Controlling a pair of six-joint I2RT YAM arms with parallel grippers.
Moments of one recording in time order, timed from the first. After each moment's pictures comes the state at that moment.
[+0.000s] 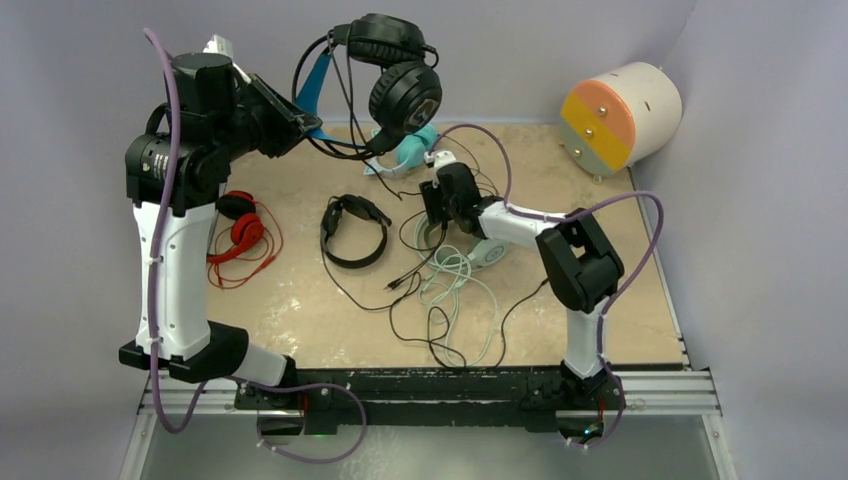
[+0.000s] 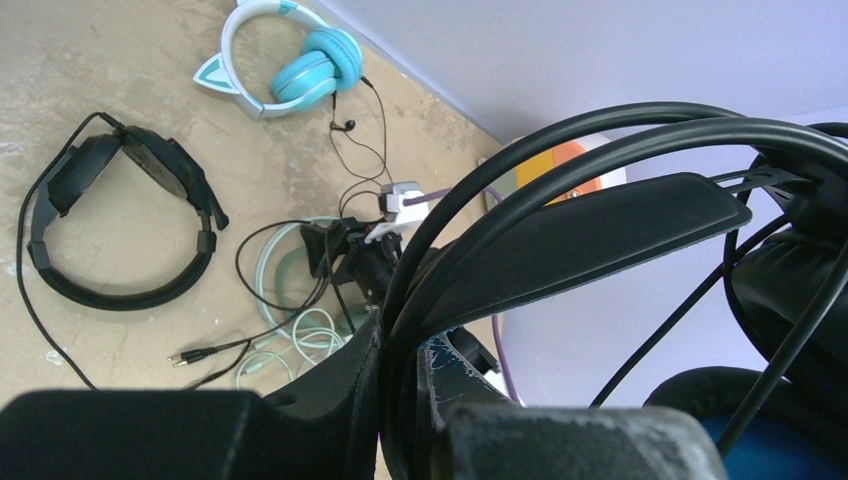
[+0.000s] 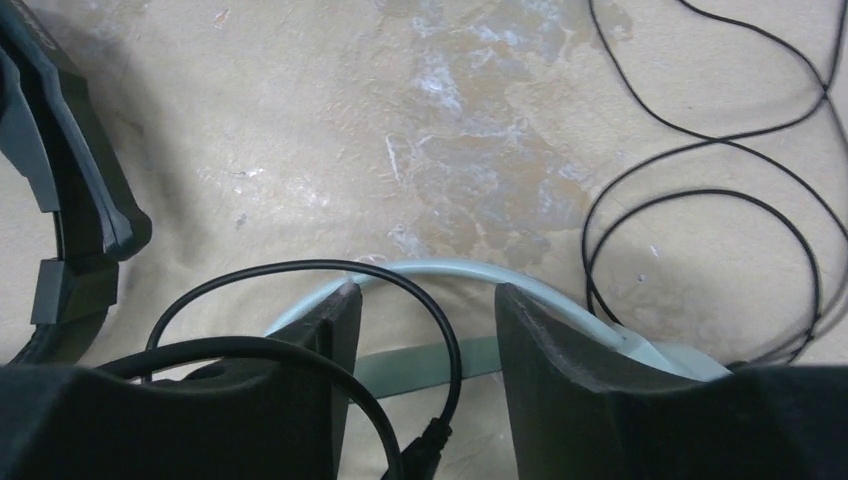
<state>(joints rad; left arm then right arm) -0.24 1.47 2.28 -1.24 0.06 -0.92 0.62 1.96 1.28 0.02 0.13 0.14</state>
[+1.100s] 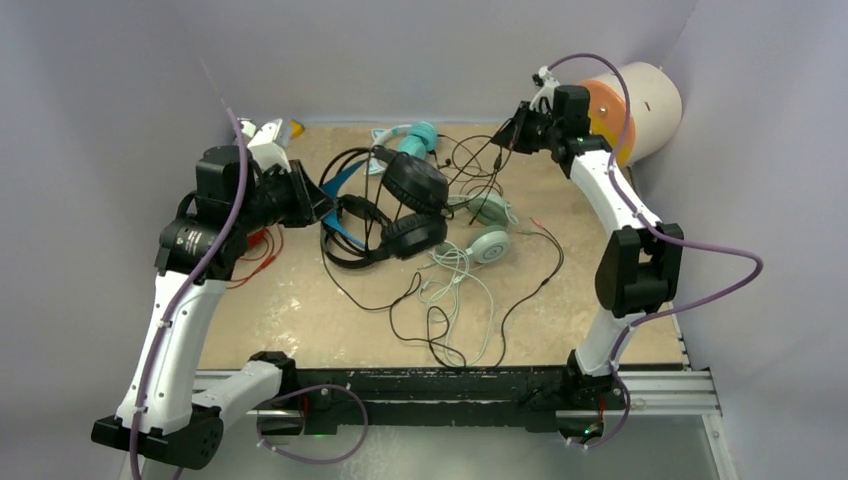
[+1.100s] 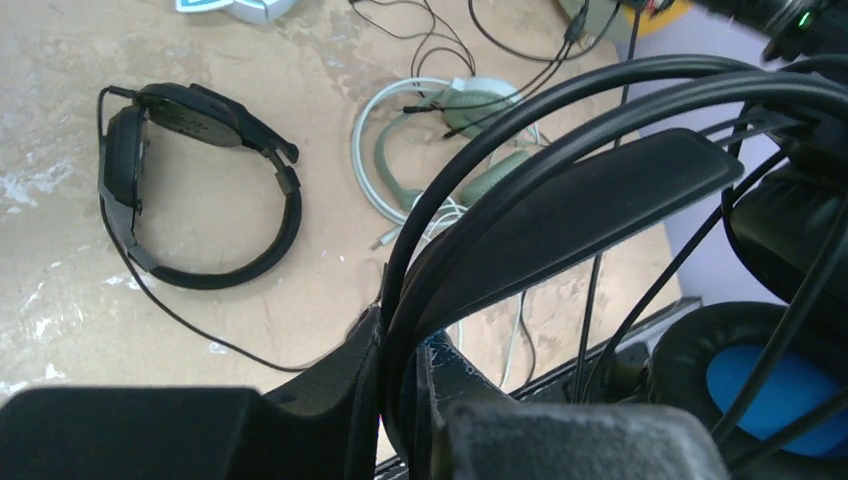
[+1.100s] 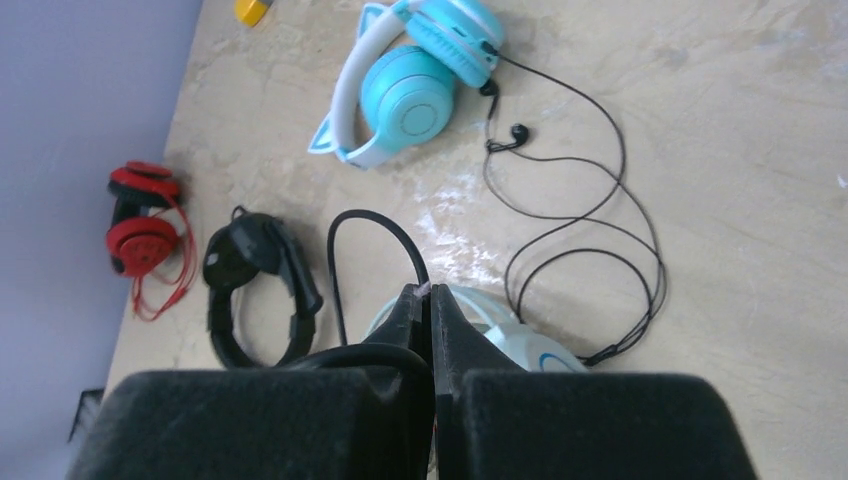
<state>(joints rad) -0.23 1.02 1.45 -0.90 0.32 -0.46 0.12 1.80 1.56 -0.25 -0.45 0.38</state>
